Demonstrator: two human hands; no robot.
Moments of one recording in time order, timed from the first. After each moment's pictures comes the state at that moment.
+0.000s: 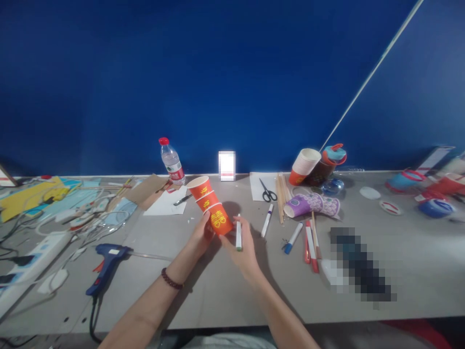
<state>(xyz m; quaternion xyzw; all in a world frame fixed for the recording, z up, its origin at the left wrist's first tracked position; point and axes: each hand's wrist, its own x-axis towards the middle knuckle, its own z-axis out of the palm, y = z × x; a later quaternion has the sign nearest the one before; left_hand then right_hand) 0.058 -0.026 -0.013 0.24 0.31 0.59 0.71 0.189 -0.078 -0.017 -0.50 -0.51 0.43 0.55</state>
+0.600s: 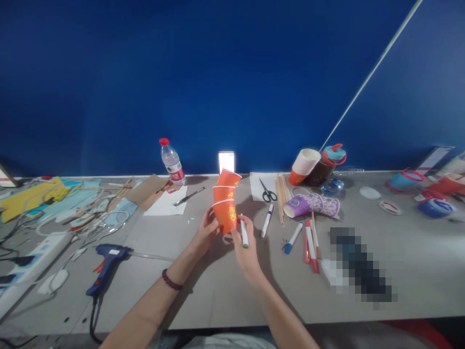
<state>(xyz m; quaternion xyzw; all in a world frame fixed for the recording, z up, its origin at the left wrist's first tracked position) 0.058 -0.029 -0.016 0.34 0.28 0.57 0.70 0.186 -0.077 -0.007 -0.50 -0.37 0.51 0.59</state>
